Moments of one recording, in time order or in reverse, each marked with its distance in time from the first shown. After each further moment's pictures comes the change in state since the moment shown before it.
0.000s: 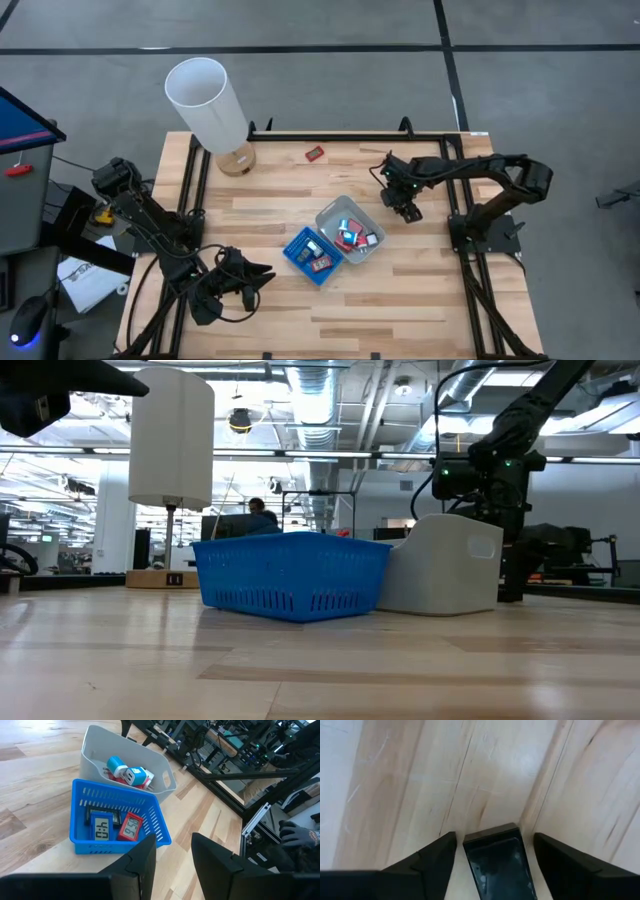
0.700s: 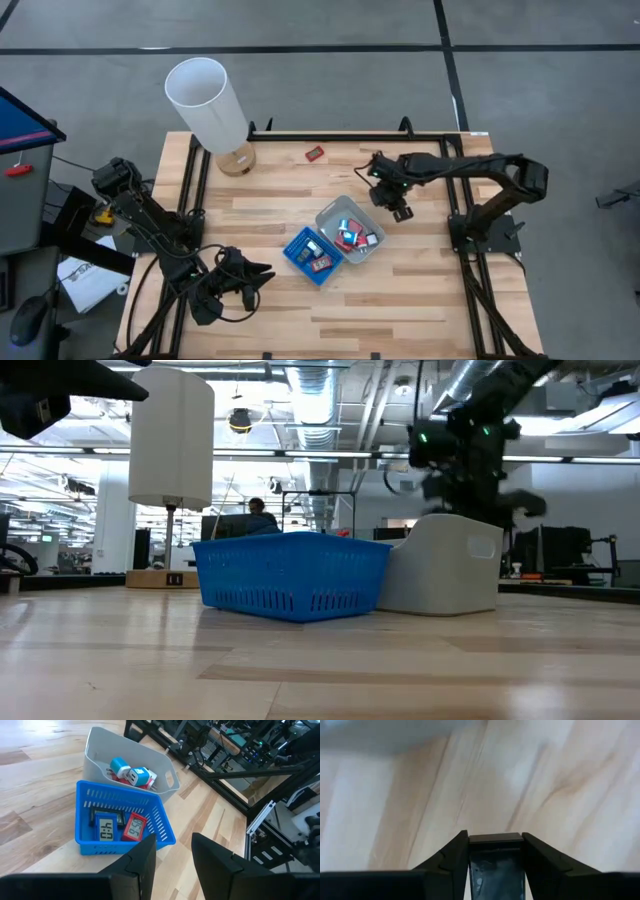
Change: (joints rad) left arm 0.000 0.000 0.000 -0.023 -0.003 0.003; right arm 0.131 -0.004 0.231 -0.191 0.055 0.076
